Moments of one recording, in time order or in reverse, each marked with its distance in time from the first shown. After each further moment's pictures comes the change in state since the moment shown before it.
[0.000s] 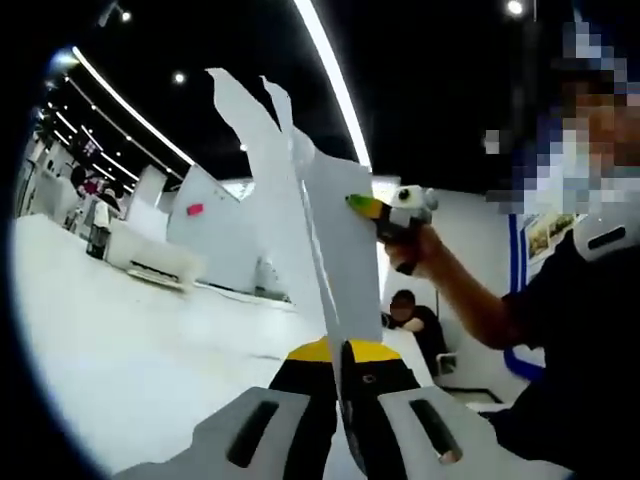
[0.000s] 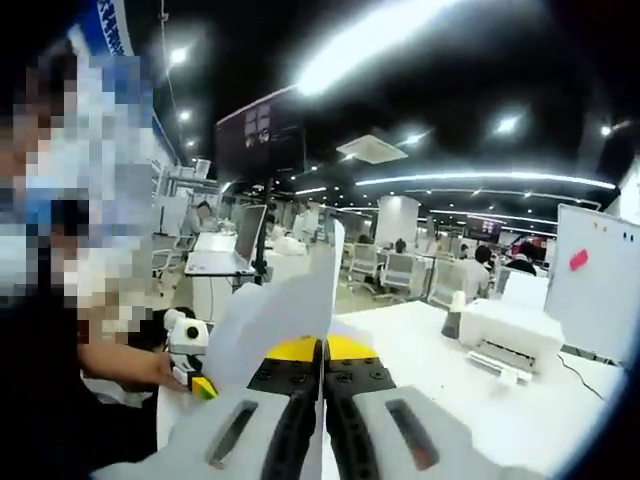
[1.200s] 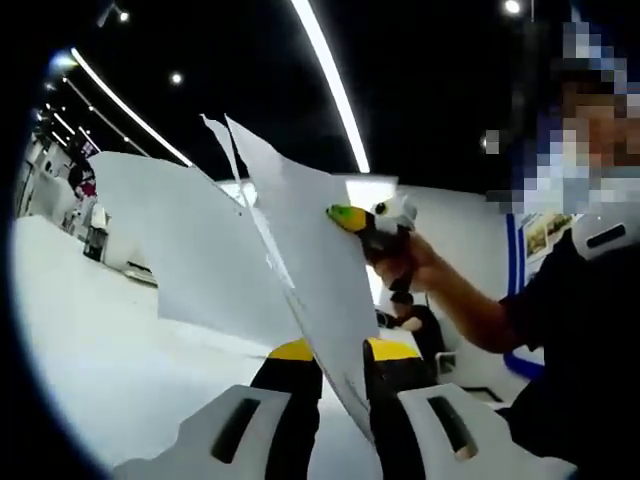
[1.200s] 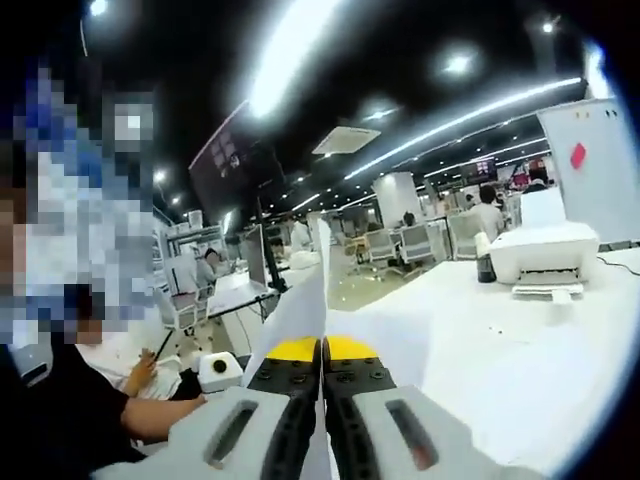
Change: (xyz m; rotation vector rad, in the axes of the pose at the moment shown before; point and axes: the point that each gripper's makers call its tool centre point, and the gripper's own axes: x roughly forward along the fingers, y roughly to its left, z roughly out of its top) left arm 0.003 -0.005 0.000 0.009 0.001 -0.010; right arm 0.027 0.014 -0.031 0.356 -0.035 0.075
